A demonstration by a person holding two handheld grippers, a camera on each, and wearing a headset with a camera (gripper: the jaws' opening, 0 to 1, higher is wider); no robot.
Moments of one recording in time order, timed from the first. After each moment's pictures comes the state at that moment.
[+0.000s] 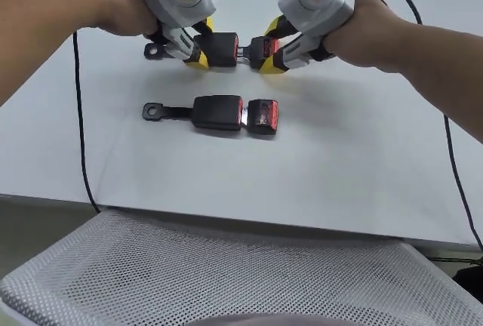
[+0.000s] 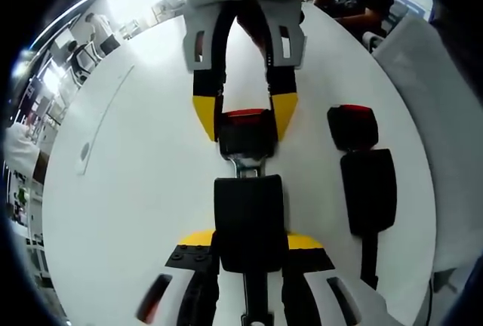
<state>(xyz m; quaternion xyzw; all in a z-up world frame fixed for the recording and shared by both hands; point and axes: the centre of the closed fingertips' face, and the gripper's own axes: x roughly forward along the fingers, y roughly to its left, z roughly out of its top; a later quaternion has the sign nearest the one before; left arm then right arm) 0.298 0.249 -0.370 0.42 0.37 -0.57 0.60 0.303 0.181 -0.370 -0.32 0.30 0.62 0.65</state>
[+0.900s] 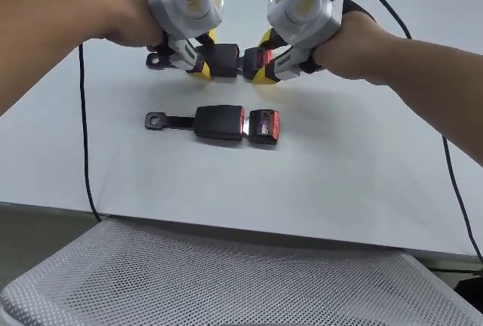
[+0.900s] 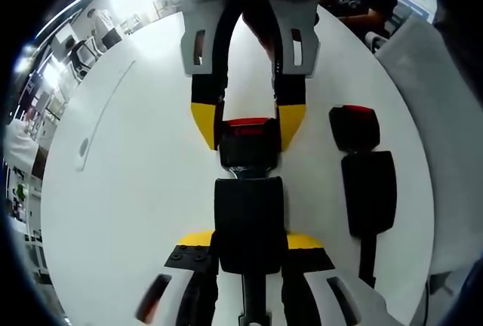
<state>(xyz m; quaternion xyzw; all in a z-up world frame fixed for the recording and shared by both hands) 0.300 0.251 -0.374 0.42 0.38 -0.57 0.60 0.297 0.194 -0.365 -0.33 0.31 0.61 0.65</state>
